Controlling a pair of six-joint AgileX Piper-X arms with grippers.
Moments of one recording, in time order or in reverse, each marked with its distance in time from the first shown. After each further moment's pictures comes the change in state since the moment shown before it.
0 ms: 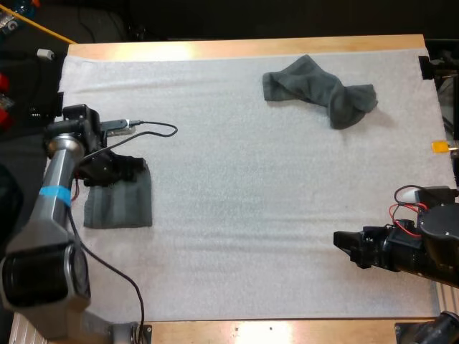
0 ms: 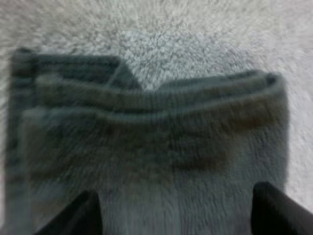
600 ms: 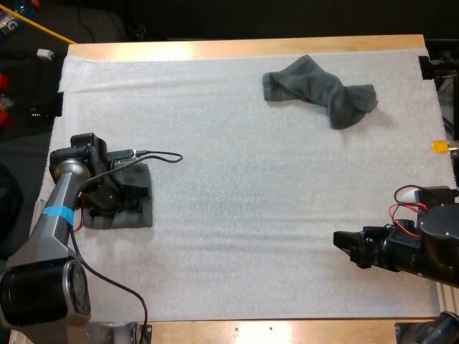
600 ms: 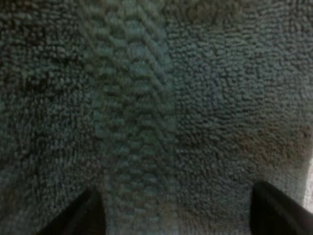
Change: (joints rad) left arm 0.000 -0.058 0.209 -0.018 -0.001 0.004; right arm 0.000 0.000 0.000 0.000 0.000 0.000
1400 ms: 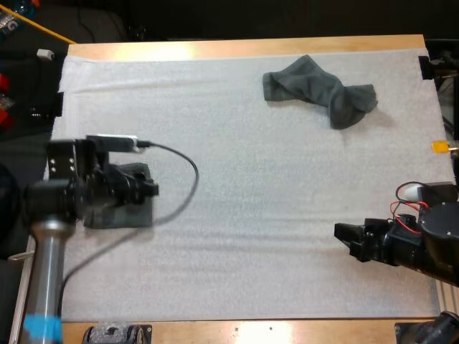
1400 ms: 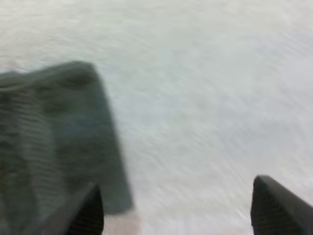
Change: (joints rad) left arm -0.161 -0.586 -0.027 0.104 0.162 0.009; right arm 0.000 0.000 0.000 -0.039 0.063 -0.007
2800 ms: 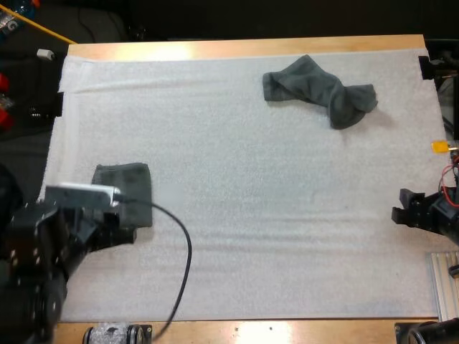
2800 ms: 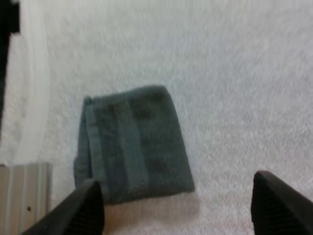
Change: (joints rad) left arm 0.049 -0.444 0.000 0.116 -0.178 0.044; right arm -0.476 0.018 0.000 0.064 0.169 -0.471
